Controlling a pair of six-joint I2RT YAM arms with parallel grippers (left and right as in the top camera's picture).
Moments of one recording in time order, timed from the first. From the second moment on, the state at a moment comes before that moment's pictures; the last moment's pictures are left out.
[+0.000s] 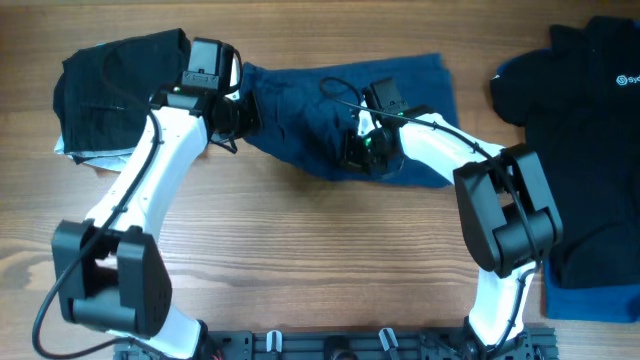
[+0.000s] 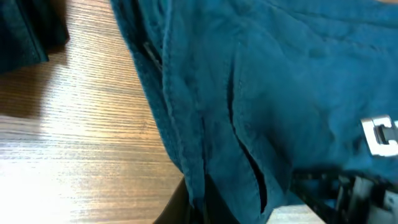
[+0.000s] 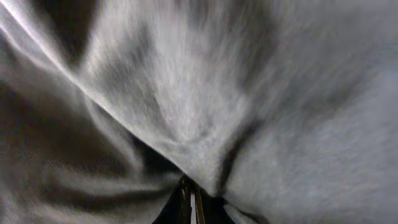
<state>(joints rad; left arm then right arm) -0.20 1.73 1.36 -0.77 0.15 -0.43 0.38 2.06 1.28 -0.49 -0.51 0.56</state>
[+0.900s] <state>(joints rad) -0.25 1.67 1.36 -0.81 0.14 -0.38 0.48 2.18 1.43 -0.29 -0.31 0.59</state>
